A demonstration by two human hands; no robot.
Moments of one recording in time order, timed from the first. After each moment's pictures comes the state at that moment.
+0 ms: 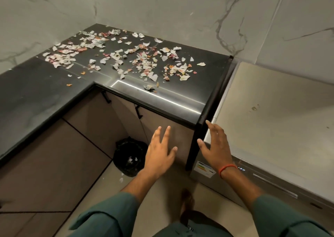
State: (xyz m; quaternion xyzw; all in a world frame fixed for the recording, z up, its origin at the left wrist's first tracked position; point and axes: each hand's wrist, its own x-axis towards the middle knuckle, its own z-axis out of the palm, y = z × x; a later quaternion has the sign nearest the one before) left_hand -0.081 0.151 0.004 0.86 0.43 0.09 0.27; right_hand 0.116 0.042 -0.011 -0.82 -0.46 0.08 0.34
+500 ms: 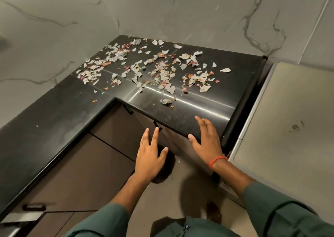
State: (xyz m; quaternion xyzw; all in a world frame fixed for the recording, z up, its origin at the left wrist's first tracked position) left_hand -0.089 0.234 0.045 0.81 0.55 0.08 0.20; right_hand 0.125 0.179 -0.006 -0.76 -0.50 0.16 0.38
